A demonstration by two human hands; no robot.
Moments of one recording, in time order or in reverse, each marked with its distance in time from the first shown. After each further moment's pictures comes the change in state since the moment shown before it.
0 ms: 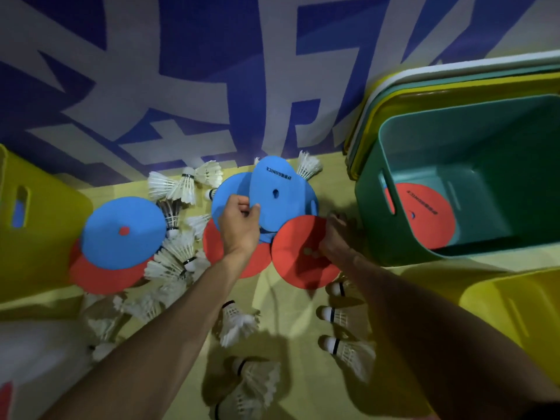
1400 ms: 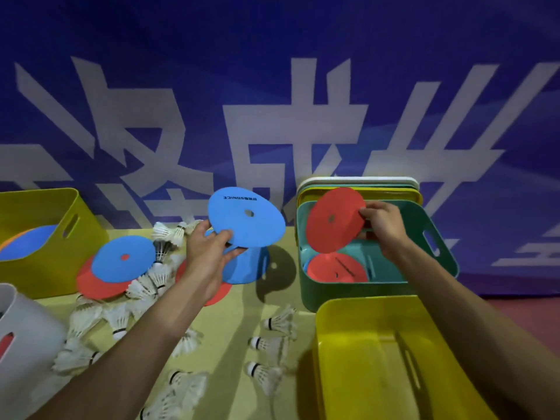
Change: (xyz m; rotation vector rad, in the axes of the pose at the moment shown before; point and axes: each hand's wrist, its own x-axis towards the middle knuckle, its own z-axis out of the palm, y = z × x) left_hand -0.156 0.145 -0.025 -0.754 0.024 -0.069; right_hand -0.172 -0.095 -0.250 0.349 0.354 -0.396
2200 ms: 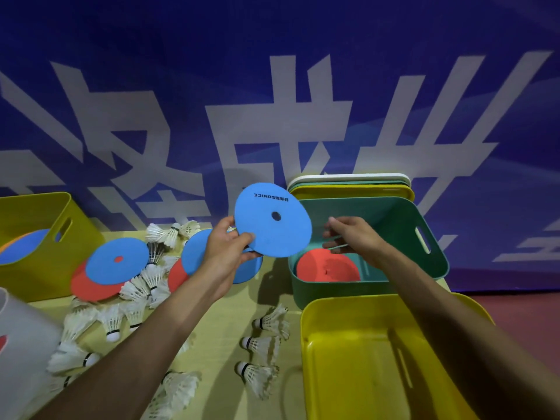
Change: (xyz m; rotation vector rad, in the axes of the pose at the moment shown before) left_hand -0.021 -0.008 0.044 0.198 -0.185 -0.004; right_hand -0.003 0.018 0.000 -0.231 -0.354 0.077
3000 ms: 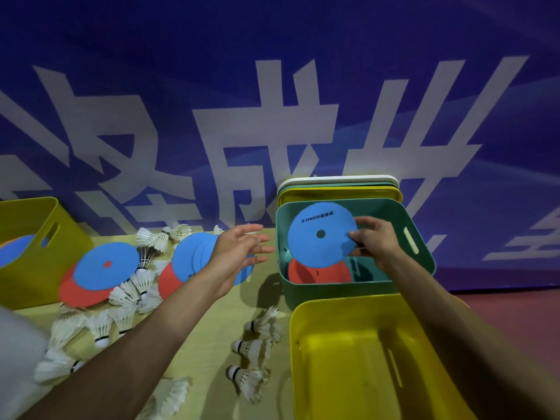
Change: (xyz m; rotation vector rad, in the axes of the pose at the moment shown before) left_hand 0.005 -0.003 0.020 0.121 -0.134 -0.091; right_hand 0.002 0.027 -0.042 0.179 0.321 0.050
